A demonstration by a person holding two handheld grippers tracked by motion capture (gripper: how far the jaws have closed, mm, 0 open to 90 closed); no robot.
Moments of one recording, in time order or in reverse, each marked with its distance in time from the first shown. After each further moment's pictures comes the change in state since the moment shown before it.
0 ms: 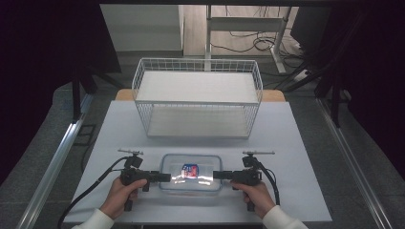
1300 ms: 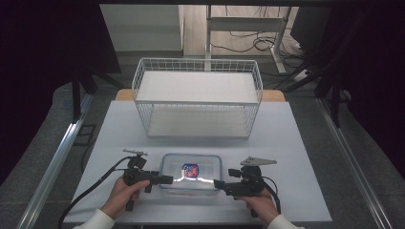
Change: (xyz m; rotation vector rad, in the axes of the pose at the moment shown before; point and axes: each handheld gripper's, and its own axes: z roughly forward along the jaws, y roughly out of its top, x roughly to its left) left arm -0.005 0.002 0.006 0.031 0.033 0.036; right arm 0.029 -0.024 -0.010 -0.094 -0.189 -0.386
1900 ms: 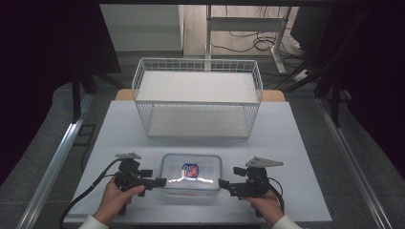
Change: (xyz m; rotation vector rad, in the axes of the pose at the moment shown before) left arm -0.020 -0.010 -0.017 -0.032 0.139 0.093; right arm 0.001 0.001 -0.015 -0.046 -0.033 -0.052
